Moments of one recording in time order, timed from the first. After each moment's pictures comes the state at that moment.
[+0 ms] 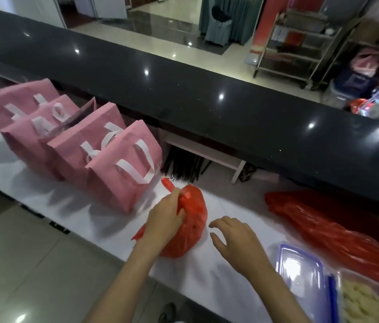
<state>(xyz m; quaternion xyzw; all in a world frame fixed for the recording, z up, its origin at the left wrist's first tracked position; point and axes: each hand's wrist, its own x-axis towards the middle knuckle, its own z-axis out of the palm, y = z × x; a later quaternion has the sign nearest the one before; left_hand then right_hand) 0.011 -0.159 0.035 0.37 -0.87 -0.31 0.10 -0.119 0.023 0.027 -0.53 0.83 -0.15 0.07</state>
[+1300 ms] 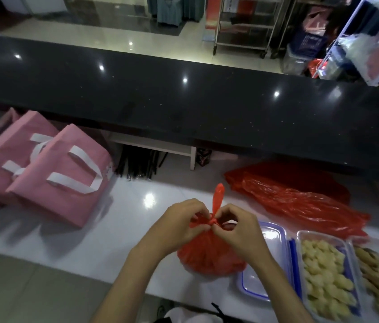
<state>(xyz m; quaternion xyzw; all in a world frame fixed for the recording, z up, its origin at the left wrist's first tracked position) -0.076 -0.069 0.060 0.07 -0.90 -0.42 0.04 -0.181 0.104 0.038 -0.30 0.79 -0.50 0.18</state>
